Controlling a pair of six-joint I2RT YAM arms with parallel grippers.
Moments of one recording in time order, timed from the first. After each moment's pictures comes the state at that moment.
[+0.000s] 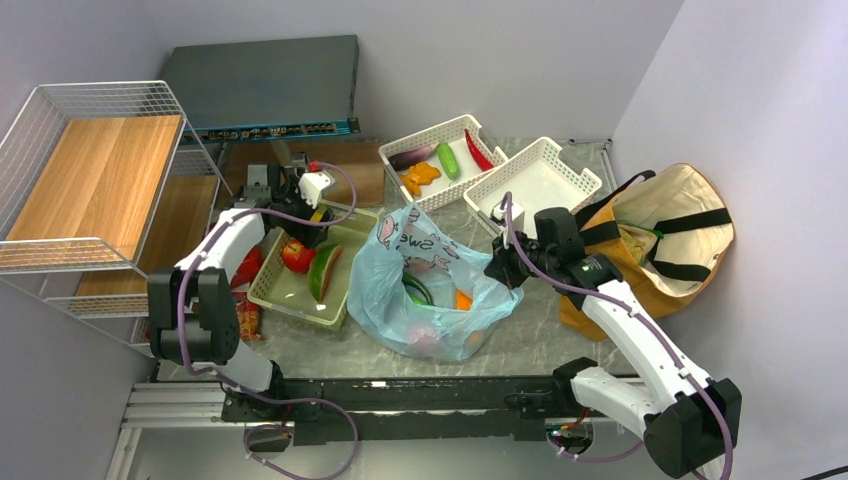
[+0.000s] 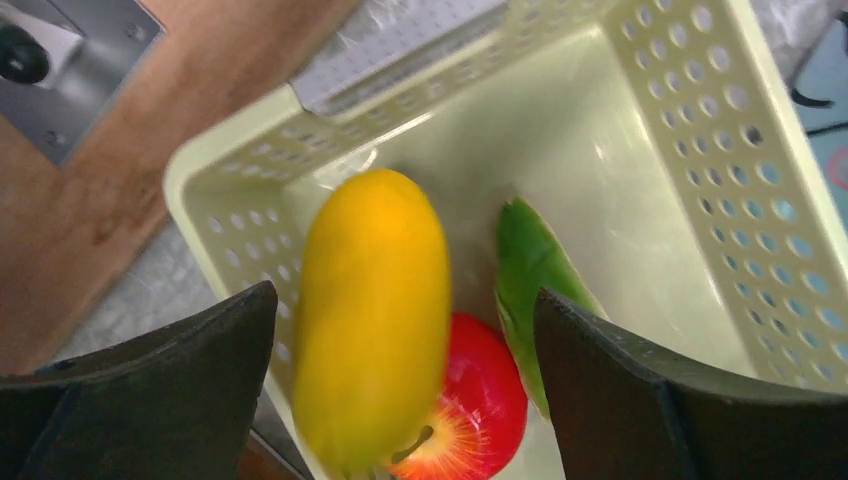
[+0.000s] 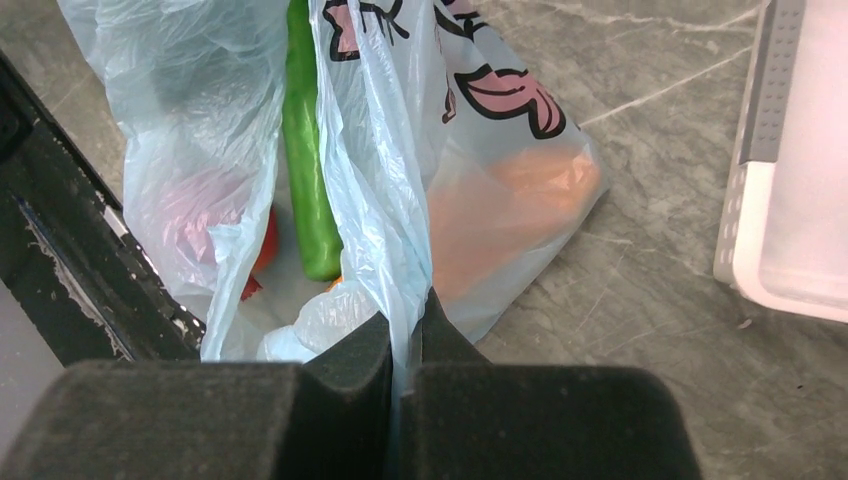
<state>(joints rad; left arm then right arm) -0.02 1.55 1.09 -0.41 0.40 0.64 0.37 0.99 0.80 -0.54 -0.46 -0.14</state>
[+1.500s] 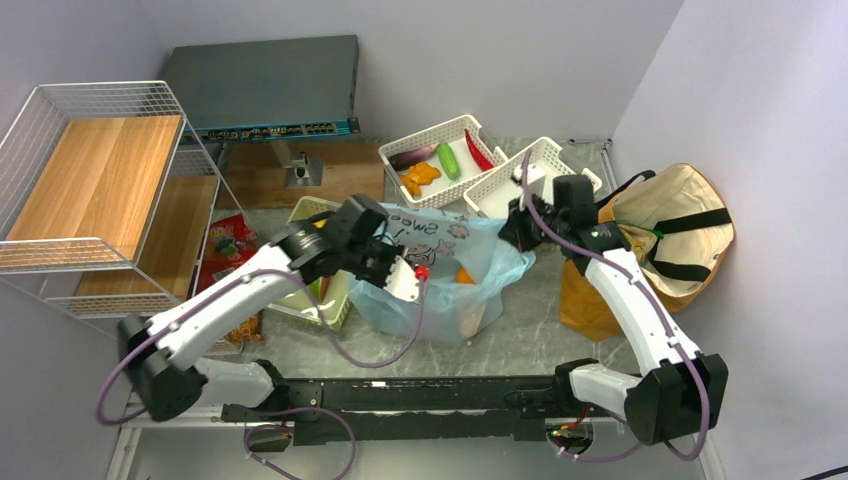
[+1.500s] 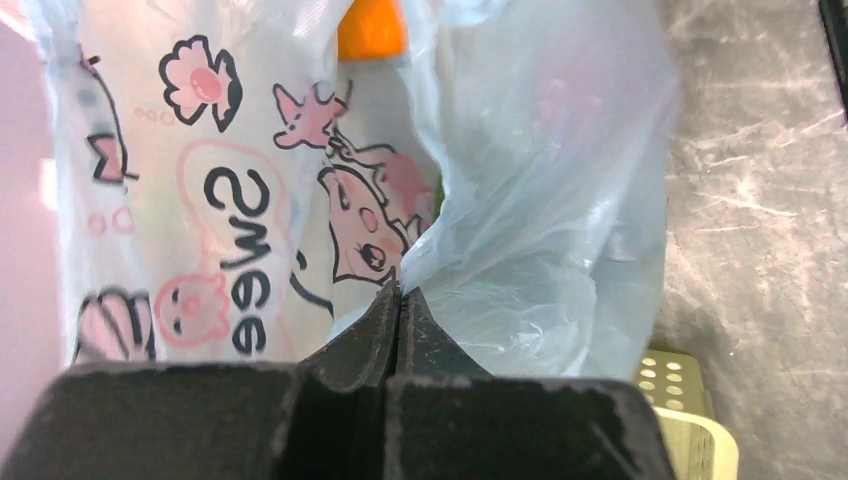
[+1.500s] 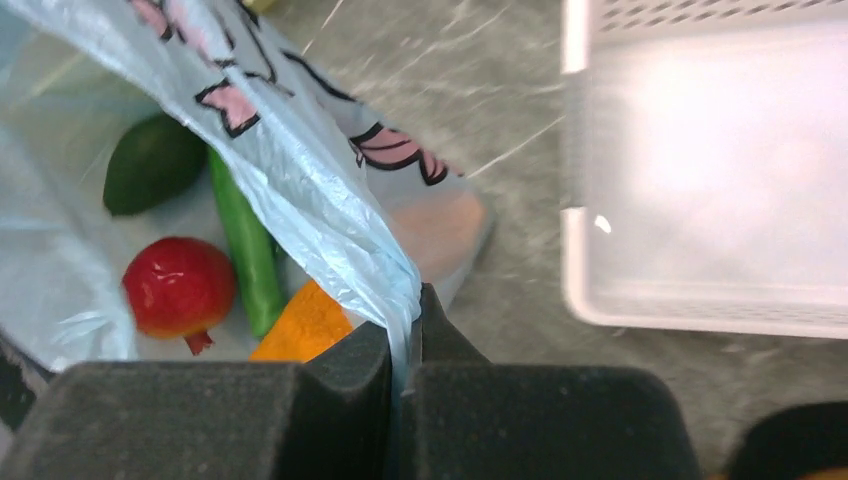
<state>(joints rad) -0.83 1.33 1.25 -0.85 0.30 1.19 0.24 1.13 0.97 -0.54 -0.45 -0.14</state>
